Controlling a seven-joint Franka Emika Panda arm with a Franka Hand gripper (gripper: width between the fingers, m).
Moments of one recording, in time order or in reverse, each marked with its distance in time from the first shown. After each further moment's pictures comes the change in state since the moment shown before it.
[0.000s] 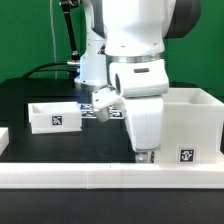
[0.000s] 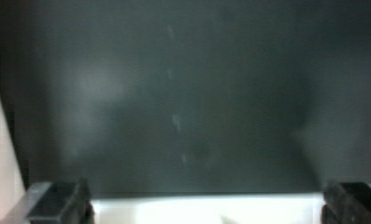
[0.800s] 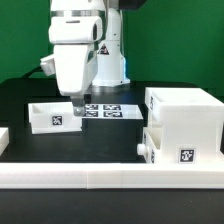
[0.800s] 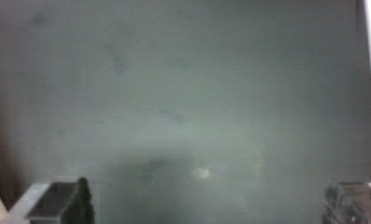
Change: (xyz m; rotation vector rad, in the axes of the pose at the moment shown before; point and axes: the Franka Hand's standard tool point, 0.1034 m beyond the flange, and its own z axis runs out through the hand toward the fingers) arm -0.064 -0.079 -0.059 -0.059 -0.048 0.197
